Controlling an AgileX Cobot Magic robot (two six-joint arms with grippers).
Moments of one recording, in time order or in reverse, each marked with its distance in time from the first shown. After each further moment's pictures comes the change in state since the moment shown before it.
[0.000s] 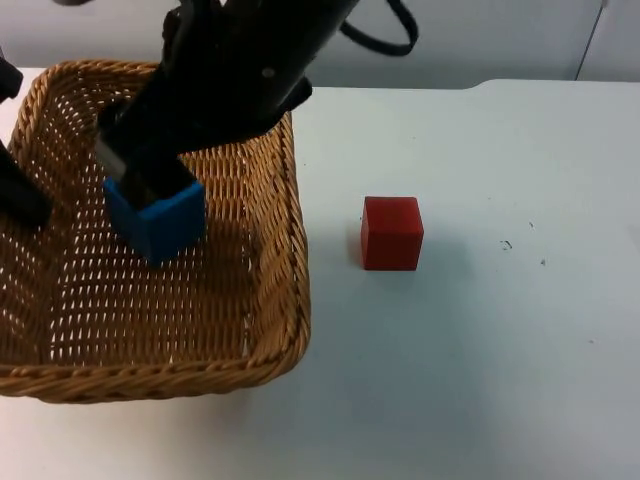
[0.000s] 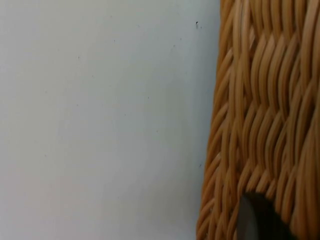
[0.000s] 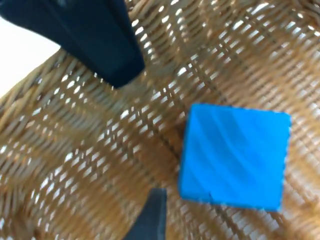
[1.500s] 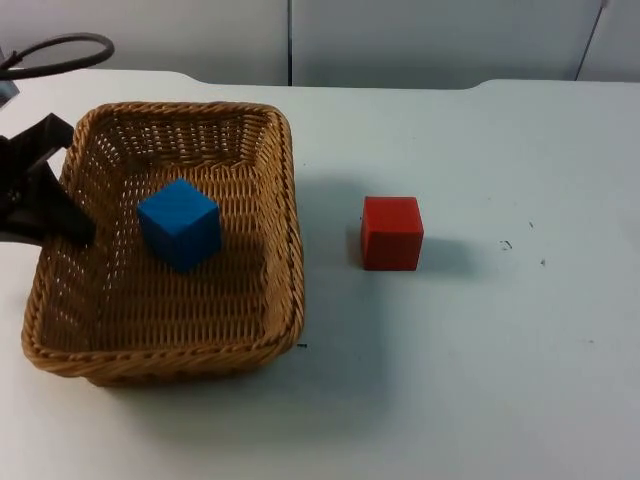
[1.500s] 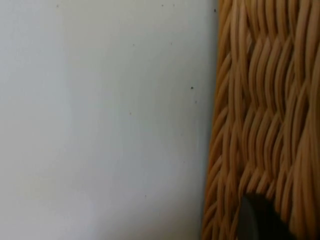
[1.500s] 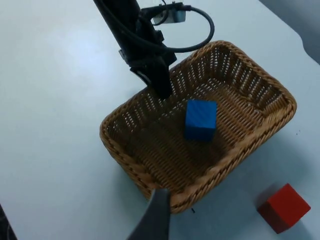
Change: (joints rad) right arm 0.000 -0.823 0.333 -0.012 0.166 -0.004; left arm 0.000 0.357 -0.191 -0.144 -0.077 0.216
